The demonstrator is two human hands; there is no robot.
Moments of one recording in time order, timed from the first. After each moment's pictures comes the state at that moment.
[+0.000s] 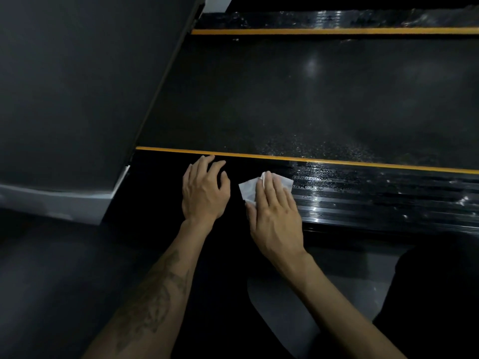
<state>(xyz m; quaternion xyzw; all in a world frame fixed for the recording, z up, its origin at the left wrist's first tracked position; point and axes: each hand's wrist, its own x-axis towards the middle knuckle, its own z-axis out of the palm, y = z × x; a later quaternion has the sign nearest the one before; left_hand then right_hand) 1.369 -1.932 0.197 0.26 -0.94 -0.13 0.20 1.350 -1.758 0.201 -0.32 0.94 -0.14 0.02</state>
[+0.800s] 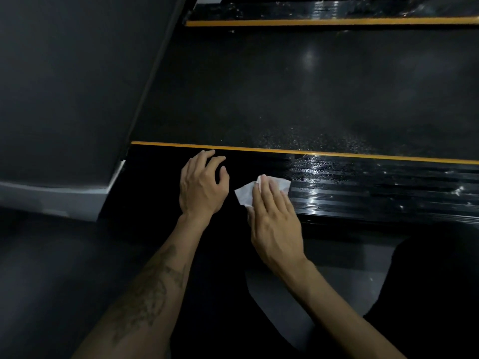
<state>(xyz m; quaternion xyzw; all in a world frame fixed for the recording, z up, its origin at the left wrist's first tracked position) 1.371 -1.931 0.196 0.24 -0.94 -0.13 0.21 1.368 -1.743 0.190 -0.33 0.93 -0.15 -0.02</state>
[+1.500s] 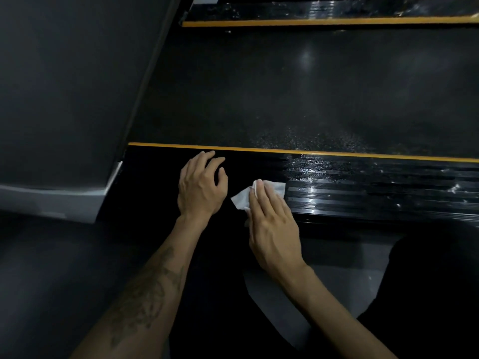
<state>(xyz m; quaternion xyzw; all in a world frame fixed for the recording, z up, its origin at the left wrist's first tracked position) 1.373 -1.929 0.196 0.22 -0.94 -0.13 0.21 1.378 -1.739 0.194 -0.35 0.92 -0.17 -0.03</state>
